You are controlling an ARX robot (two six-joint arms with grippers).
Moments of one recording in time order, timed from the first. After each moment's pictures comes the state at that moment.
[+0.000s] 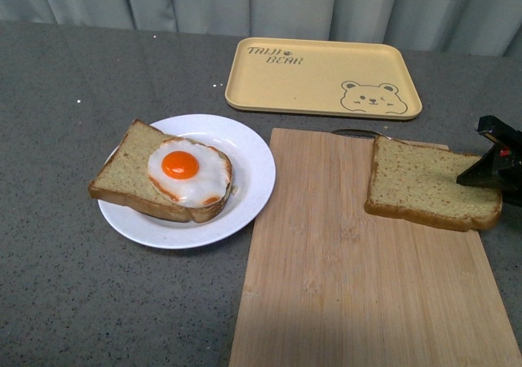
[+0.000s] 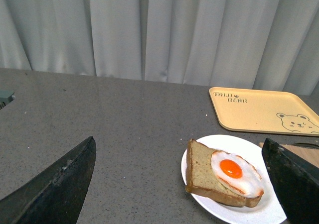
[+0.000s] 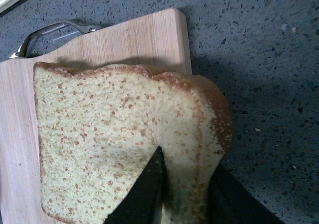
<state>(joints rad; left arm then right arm) 0.00 0.00 0.02 0.00 0.00 -0.01 -0.09 2.03 0.93 0.03 -0.37 0.30</state>
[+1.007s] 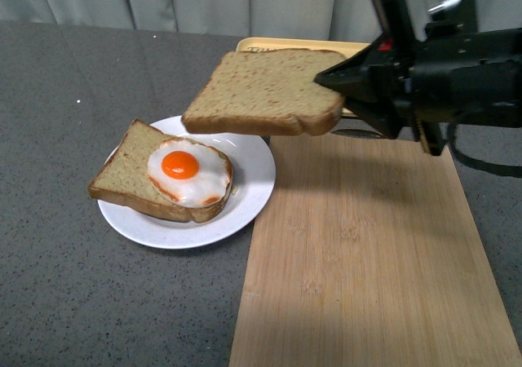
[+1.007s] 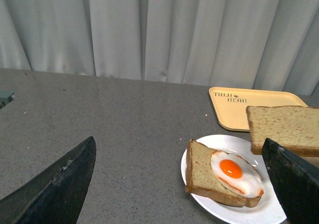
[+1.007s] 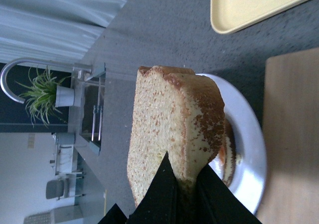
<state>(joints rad) 0.00 0.00 0.02 0.00 0.00 -0.01 0.33 1.95 0.83 0.69 -0.55 0.97</state>
